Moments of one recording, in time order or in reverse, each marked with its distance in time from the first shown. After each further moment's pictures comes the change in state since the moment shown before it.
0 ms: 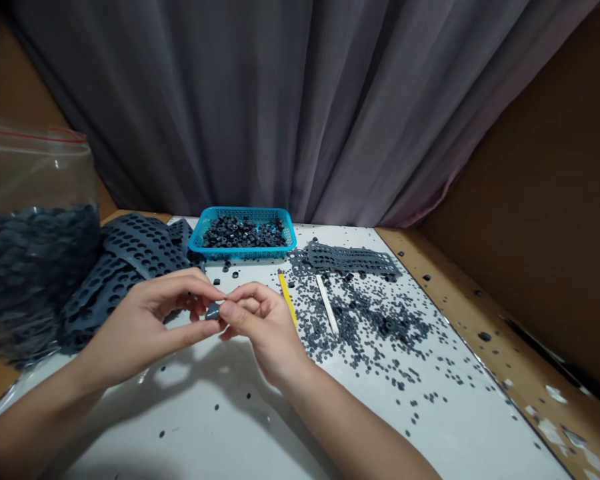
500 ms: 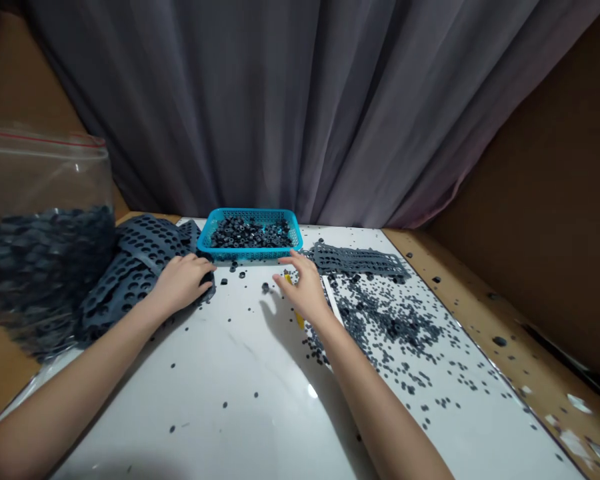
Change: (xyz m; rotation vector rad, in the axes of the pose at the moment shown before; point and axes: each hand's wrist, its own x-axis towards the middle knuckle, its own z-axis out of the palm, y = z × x) left_hand 0.041 -0.113 -0.031 1.090 -0.084 -0.089; right_hand 0.054 -0.017 -0.078 -1.100 0.236 -0.360
